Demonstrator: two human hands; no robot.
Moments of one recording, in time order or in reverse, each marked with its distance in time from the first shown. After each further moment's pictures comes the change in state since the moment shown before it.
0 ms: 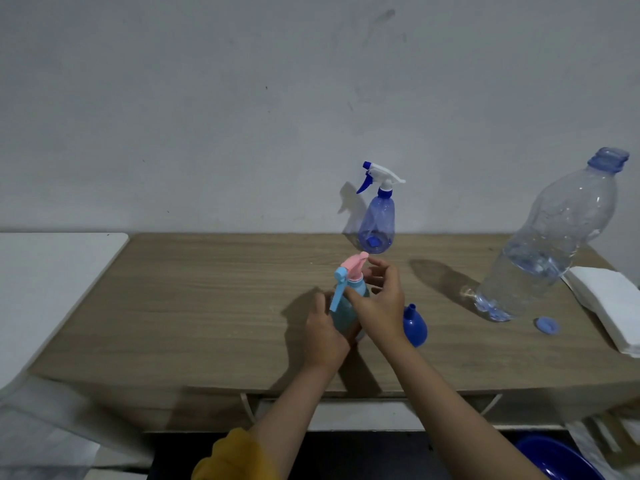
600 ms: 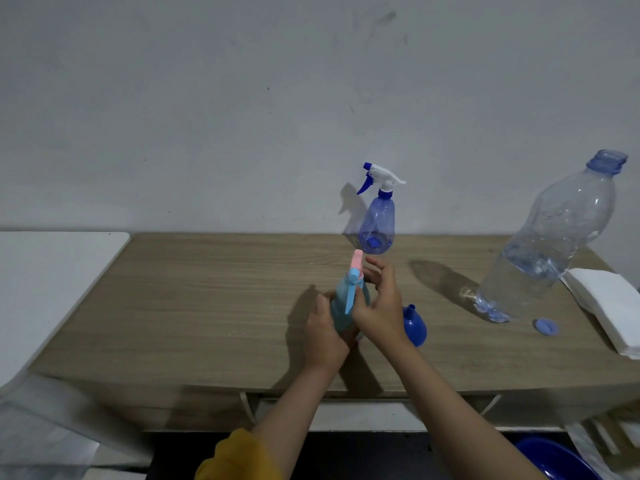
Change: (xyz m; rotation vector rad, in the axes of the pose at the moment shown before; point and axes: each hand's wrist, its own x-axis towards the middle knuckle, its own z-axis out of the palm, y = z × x) left_hand 0.001 -0.007 0.005 -0.034 0.034 0.053; right_hand -0.002 0.009 -0.005 -0.085 -0.097 -0.138
